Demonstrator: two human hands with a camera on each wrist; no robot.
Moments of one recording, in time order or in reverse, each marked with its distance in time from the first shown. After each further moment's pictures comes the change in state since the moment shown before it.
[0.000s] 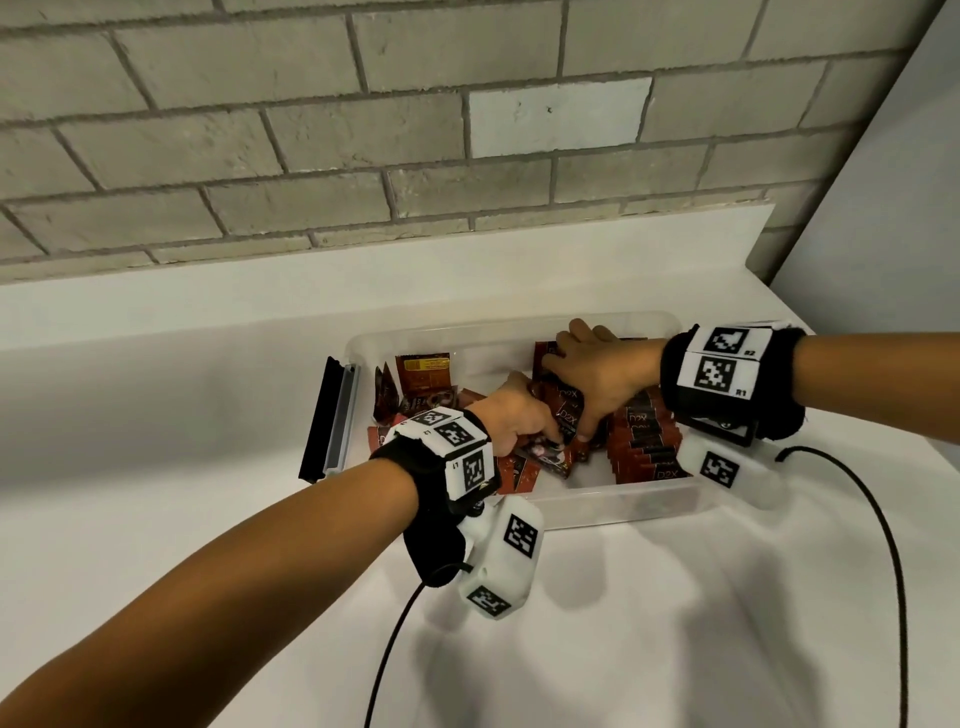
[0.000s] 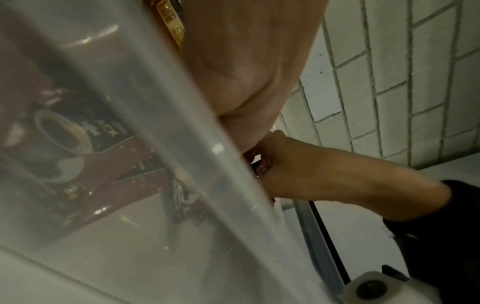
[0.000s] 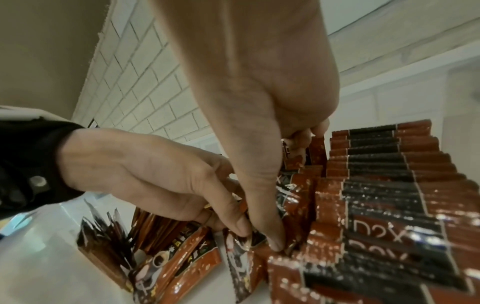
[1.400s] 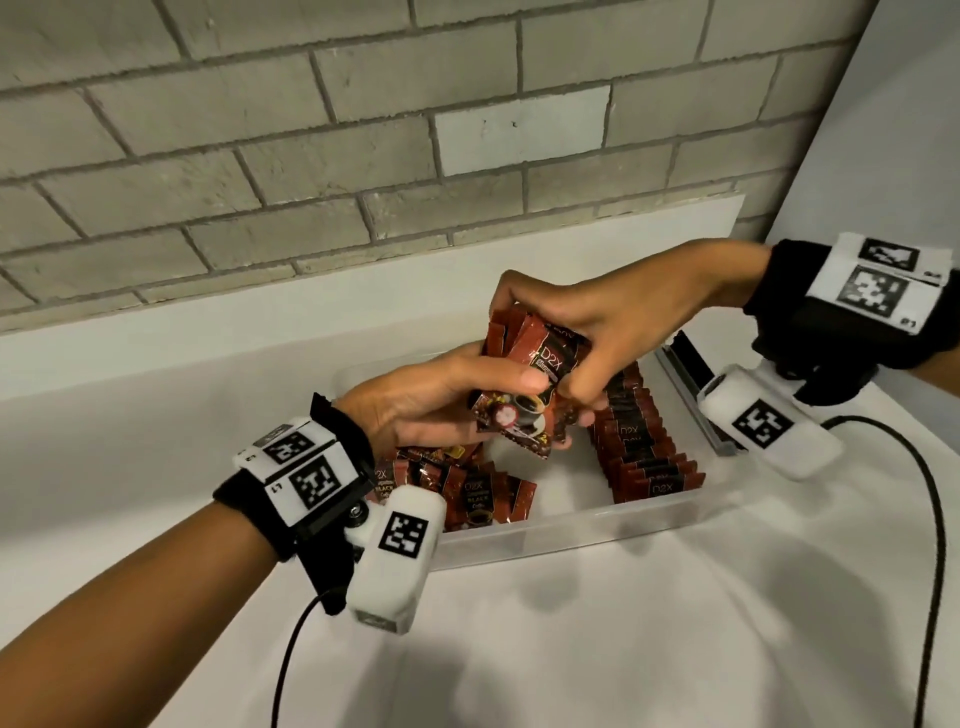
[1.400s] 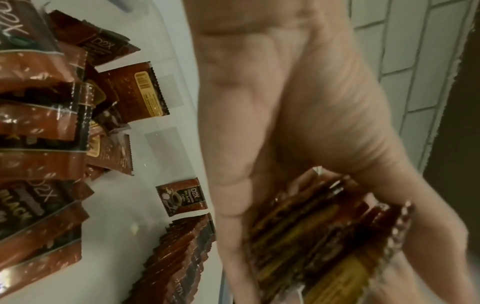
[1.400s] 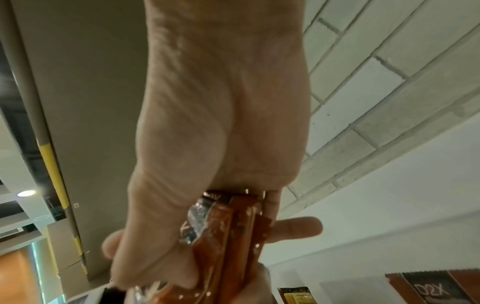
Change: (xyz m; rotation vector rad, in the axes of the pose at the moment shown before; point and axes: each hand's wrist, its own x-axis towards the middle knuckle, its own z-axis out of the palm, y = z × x) left_hand -0.067 0.022 -0.063 -0.379 -0.811 0.354; right_hand -0.078 0.025 -0.064 0.879 -0.121 -0.545
